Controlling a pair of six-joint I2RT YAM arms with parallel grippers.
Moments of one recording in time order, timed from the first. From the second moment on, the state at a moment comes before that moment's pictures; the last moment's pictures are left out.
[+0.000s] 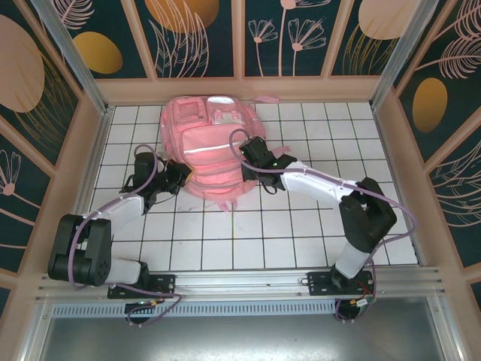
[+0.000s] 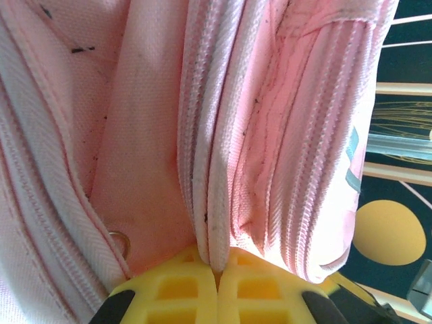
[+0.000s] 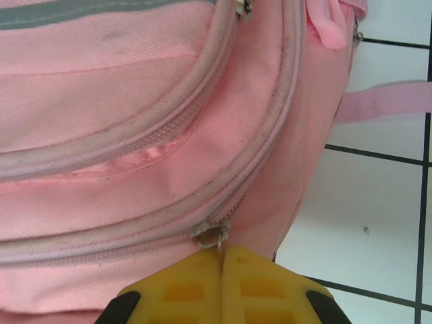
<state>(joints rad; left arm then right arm) -0.16 1.39 0.60 0.20 0.52 -1.19 0.78 1.67 1.20 -0.41 0.26 0.43</state>
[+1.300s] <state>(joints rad) -0.48 1.31 0.61 0.13 0.25 -1.36 0.72 1.69 1.18 -0.43 -0.04 0.26</state>
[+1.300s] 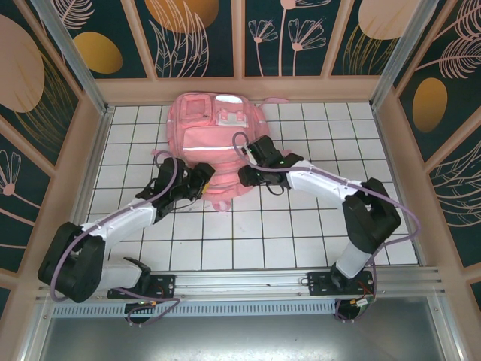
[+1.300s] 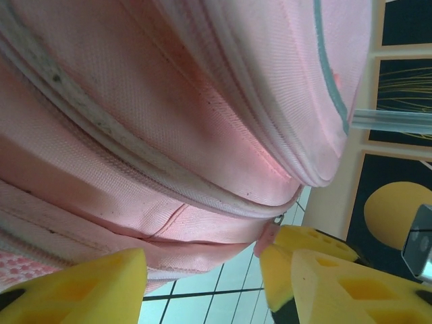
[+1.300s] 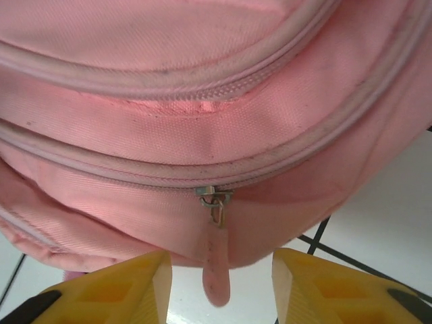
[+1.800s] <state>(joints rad) -0.49 1.37 0.62 0.20 0.24 -1.41 0.72 1.75 1.21 -0.45 -0.05 0.20</state>
